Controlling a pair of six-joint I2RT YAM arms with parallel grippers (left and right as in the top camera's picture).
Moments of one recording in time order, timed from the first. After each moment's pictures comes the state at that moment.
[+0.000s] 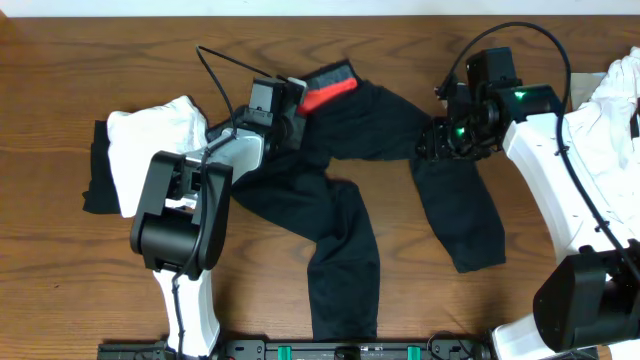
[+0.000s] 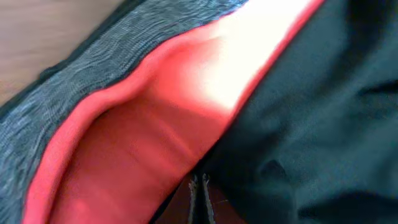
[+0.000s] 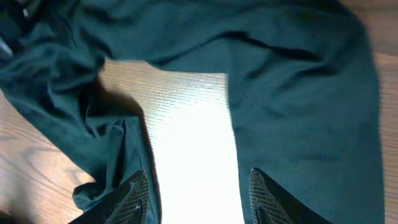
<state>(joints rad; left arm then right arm) -0.25 2.09 1.22 -0.02 0.12 0.03 0.15 1.70 1.43 -1.04 -0.29 0.13</state>
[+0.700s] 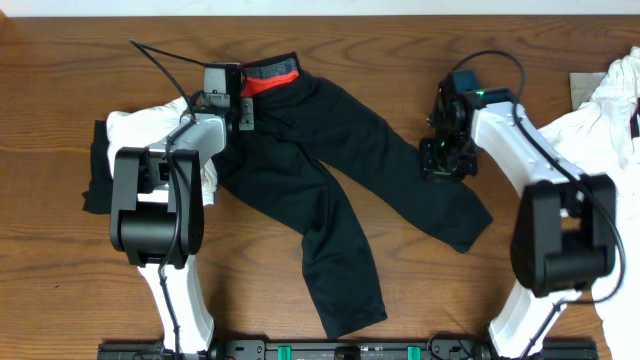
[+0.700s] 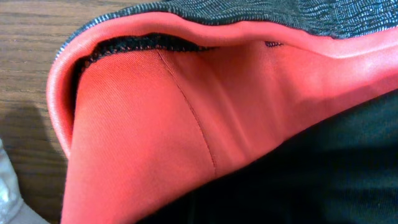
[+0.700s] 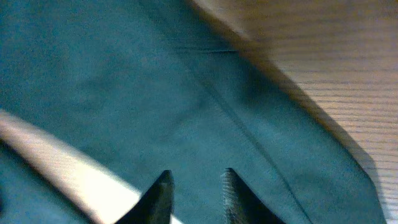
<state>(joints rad) -0.07 2.12 1.31 -0.13 -0.11 -0.07 0.16 1.97 1.39 -1.03 -0.14 0.24</state>
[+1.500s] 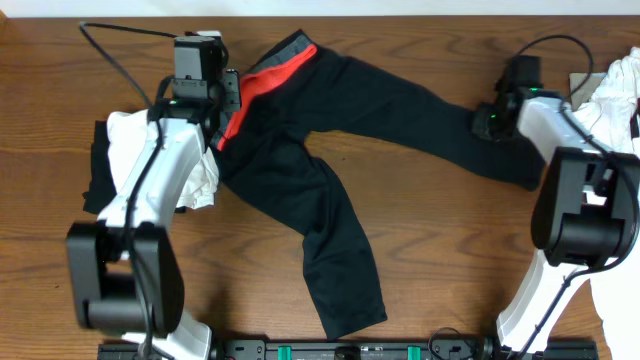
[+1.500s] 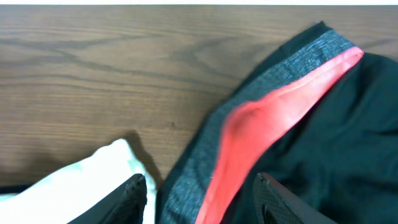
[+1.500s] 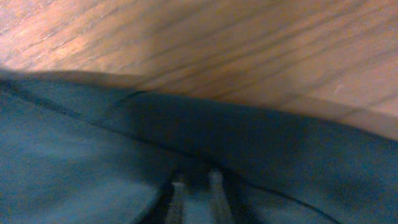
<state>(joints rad) -0.07 1.75 1.31 -0.33 -0.11 -0.07 -0.12 2.12 1.46 -0.60 -0.02 0.24</state>
